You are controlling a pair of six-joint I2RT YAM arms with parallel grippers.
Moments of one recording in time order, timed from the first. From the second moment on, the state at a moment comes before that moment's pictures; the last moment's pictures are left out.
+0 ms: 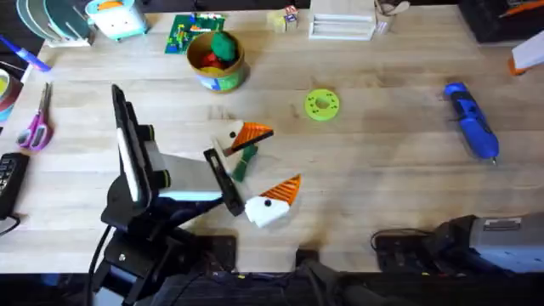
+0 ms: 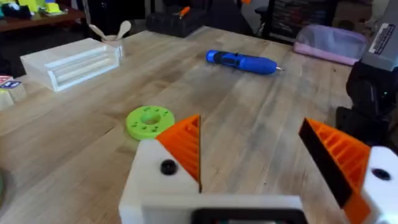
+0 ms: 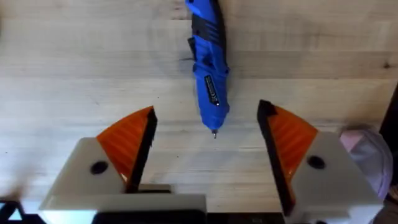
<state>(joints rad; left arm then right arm) -0.35 0.01 0.01 -0.06 0.74 -0.03 -0.56 1.64 1.74 -1.43 -0.10 -0.56</state>
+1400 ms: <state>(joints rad) -0.35 0.01 0.01 -0.06 0.74 -0.03 -0.51 2.14 1.69 -1.25 -0.04 -0.78</state>
